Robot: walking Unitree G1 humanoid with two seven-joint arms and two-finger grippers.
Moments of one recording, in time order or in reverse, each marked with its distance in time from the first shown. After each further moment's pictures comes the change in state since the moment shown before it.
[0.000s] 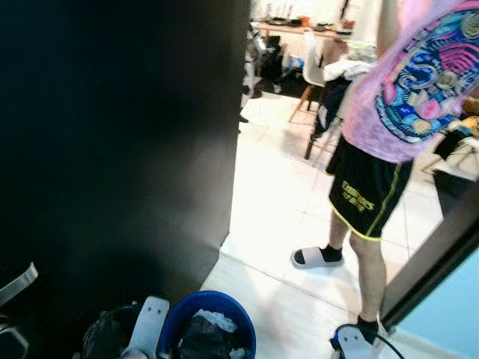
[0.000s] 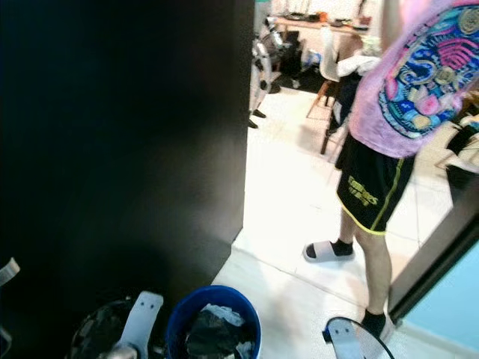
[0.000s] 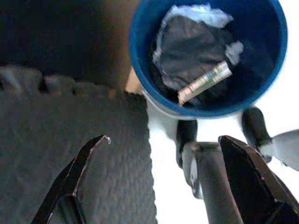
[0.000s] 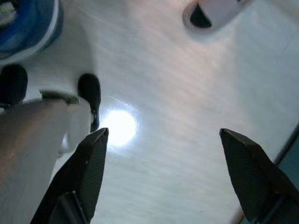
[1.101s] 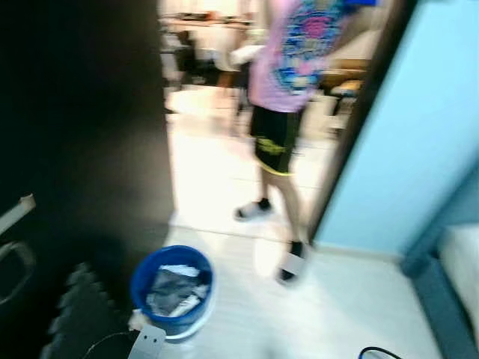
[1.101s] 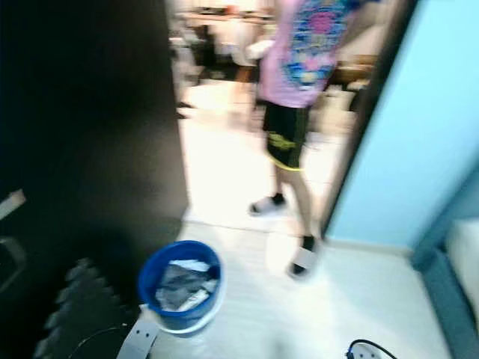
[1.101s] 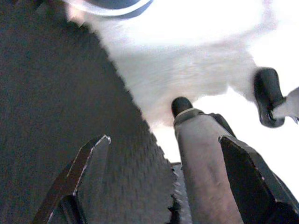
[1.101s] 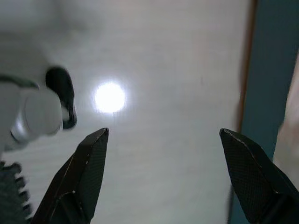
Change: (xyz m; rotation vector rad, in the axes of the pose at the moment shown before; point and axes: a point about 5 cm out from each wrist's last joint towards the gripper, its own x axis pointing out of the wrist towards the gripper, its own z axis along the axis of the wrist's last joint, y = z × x) left arm -0.007 0.001 -0.039 0.074 0.118 -0.034; right arm -0.003 -0.018 -0.026 0.037 0.042 -0.139
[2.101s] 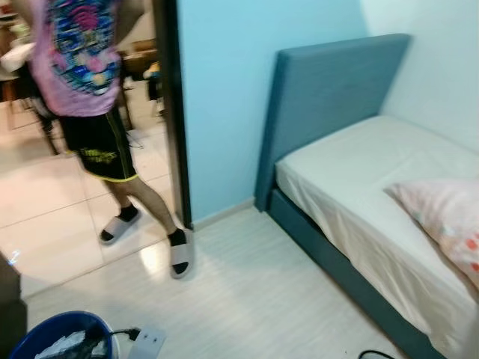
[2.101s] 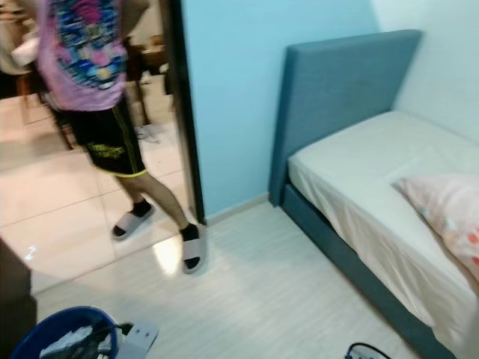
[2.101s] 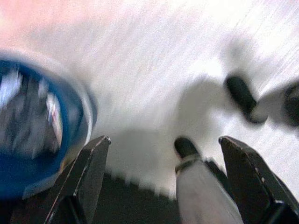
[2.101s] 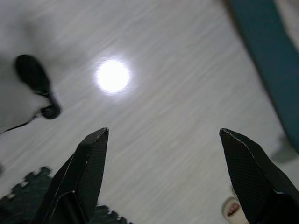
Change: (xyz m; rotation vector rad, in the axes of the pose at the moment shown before) left arm 0.000 0.000 0.017 0.019 -0.090 -0.044; right arm 0.000 -0.005 -0.004 0.022 0.002 -0.052
